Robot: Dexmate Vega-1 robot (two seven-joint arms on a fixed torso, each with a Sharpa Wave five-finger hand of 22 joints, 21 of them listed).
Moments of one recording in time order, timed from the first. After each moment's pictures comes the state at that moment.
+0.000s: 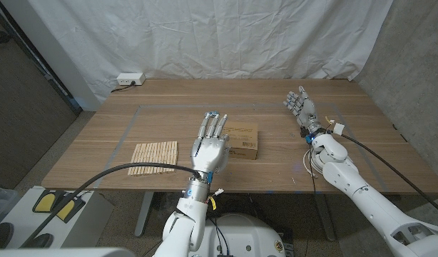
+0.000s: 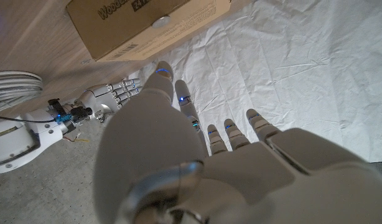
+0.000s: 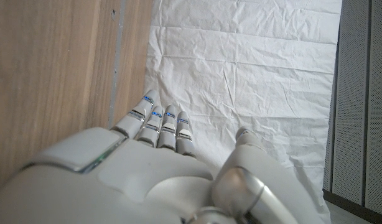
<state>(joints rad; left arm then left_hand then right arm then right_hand) 1.36 0.58 0.77 -2.14 1.39 0.68 0.46 1.13 0.02 0.23 -0.13 0.23 0.74 -0.03 0.38 0.27 0.00 -0.11 0.20 0.18 -0.02 -0.03 0.18 0.17 -0.03 0.09 0.21 0.19 -0.90 -0.47 -0.31 -1.29 0.76 0.37 0.09 0.23 0.01 0.22 -0.04 0.24 0.24 0.09 0.20 0.19 0.23 0.09 0.21 0.18 0.17 0.04 0.20 0.19 0.31 -0.04 0.24 0.18</state>
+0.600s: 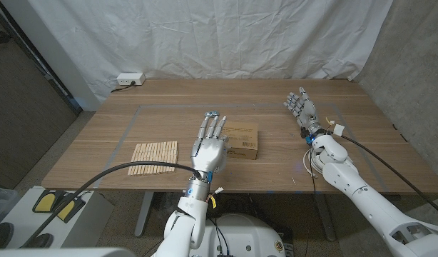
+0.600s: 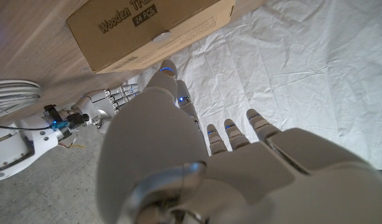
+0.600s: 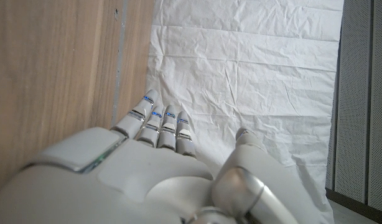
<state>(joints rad) 1.35 0.57 0.77 -2.11 1.34 0.68 0.47 1.16 0.03 0.23 -0.13 0.23 0.75 -0.04 0.38 0.27 0.01 -0.12 0.20 0.18 -0.02 -0.03 0.18 0.17 -0.03 0.09 0.21 0.19 -0.89 -0.47 -0.31 -1.27 0.76 0.38 0.10 0.23 0.01 0.22 -0.04 0.24 0.24 0.09 0.20 0.19 0.23 0.09 0.21 0.18 0.17 0.04 0.20 0.19 0.31 -0.04 0.24 0.18</state>
